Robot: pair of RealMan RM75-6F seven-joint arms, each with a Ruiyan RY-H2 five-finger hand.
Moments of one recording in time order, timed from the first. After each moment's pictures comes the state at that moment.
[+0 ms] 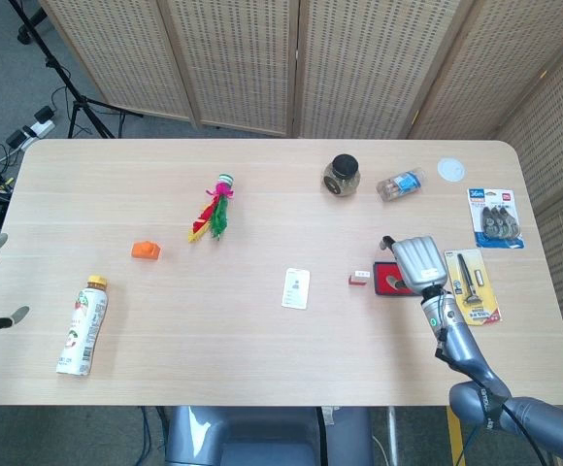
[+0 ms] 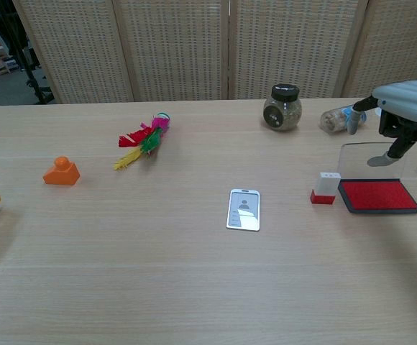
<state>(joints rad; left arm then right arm) -0.17 -1.00 -0.13 -1.79 1.28 1.40 0.16 0.61 -1.46 0.23 -1.39 -1.14 0.97 -0.41</state>
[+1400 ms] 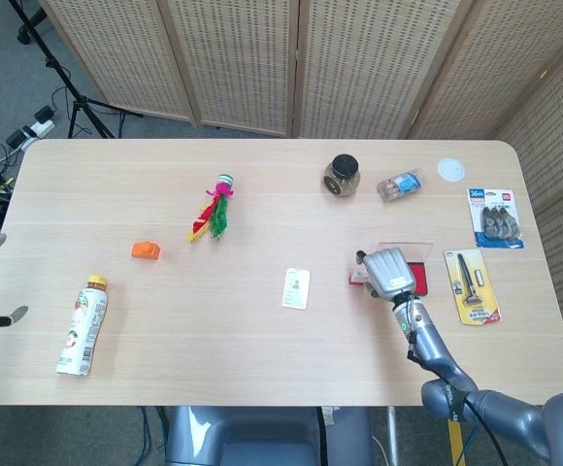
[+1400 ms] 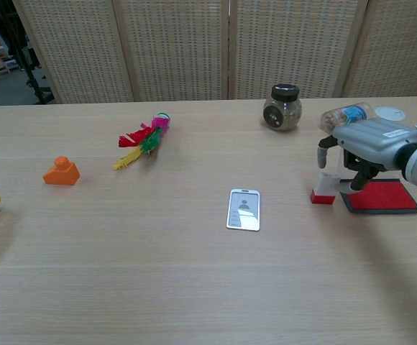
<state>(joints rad) -0.19 -1.00 -0.14 -1.77 1.25 1.37 0.14 0.68 -1.66 0.17 -1.16 -1.16 0.94 -0.40</state>
